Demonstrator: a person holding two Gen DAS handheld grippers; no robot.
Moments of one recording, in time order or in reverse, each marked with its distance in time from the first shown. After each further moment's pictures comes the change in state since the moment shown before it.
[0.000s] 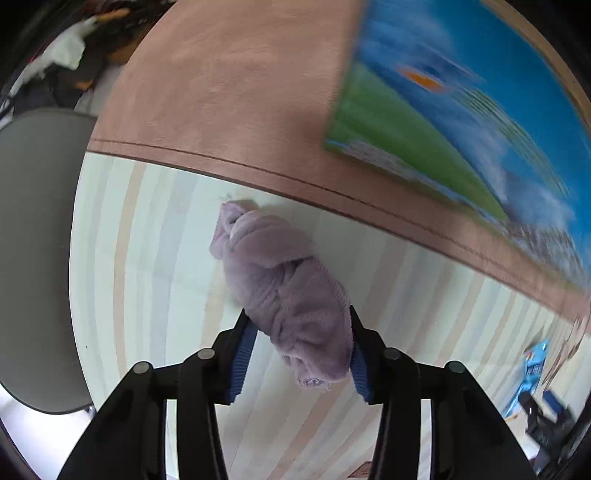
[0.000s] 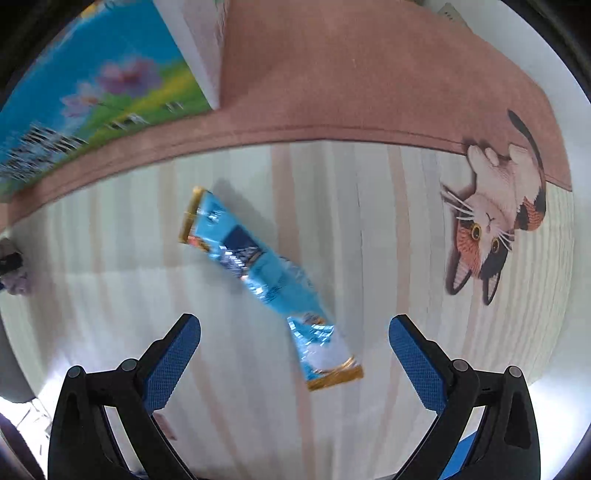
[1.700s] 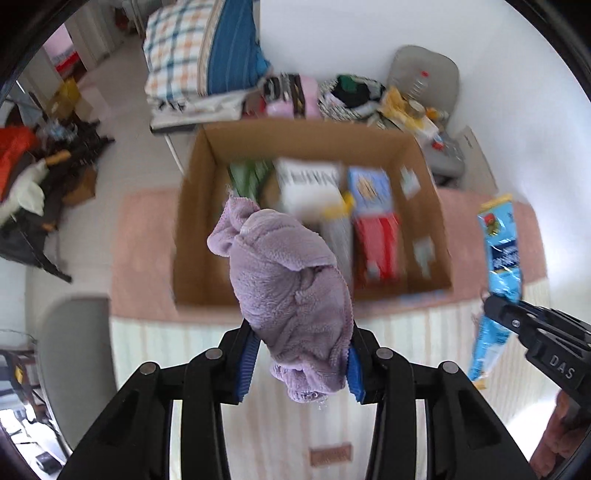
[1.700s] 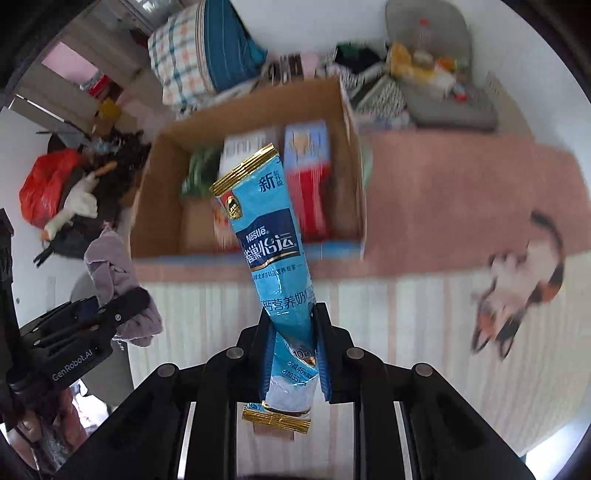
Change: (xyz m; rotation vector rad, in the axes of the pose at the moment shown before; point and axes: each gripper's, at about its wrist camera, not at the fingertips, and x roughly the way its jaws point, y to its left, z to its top) left arm -0.223 -0.103 0.020 0.325 -0.355 -0.100; right arm -0.222 0.036 0.042 -0.023 -0.346 0.338
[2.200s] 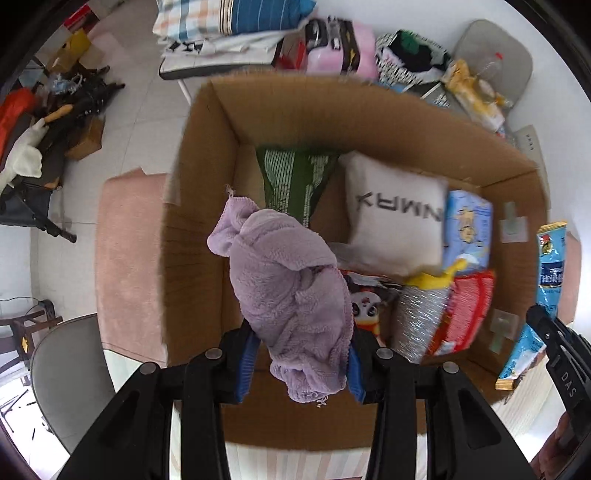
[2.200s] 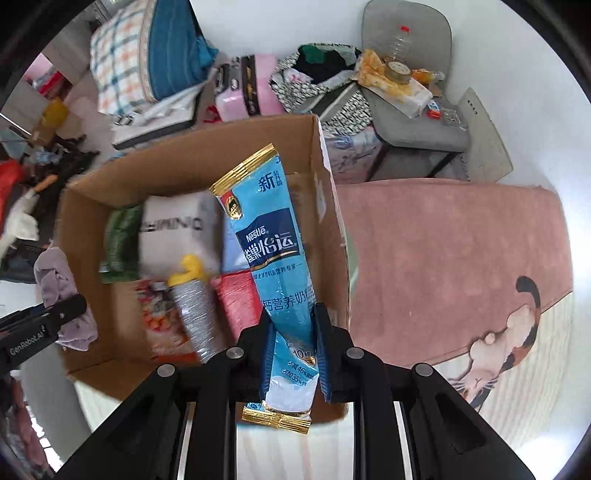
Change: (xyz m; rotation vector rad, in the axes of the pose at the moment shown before) left arm 0.140 0.055 0.076 -0.105 0.263 0.057; right arm 0.124 -0.005 0.118 0.030 0.059 -0.232
